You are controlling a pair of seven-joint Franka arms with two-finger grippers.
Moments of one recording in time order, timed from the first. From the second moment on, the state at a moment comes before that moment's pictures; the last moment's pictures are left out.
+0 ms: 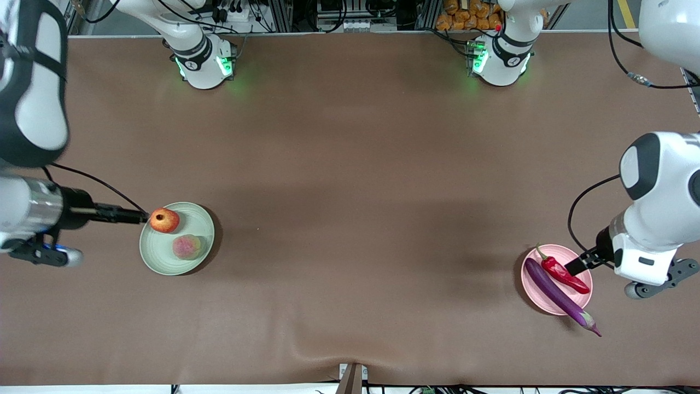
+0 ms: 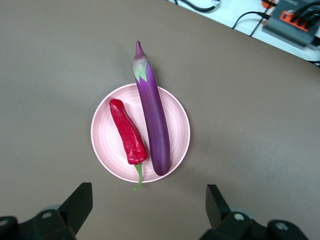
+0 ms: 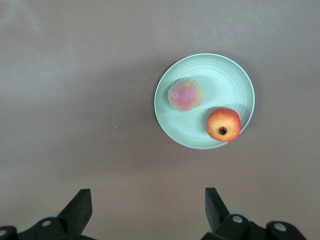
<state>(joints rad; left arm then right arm) 0.20 0.51 -0.34 -1.39 0.29 1.98 -0.57 0.08 0.48 -0.11 -1.13 0.23 1.41 0.16</state>
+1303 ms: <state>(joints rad) 0.21 0.15 -0.34 -1.39 0.07 1.65 -0.23 0.03 -0.01 0.01 -1.47 0.04 1.48 0.15</state>
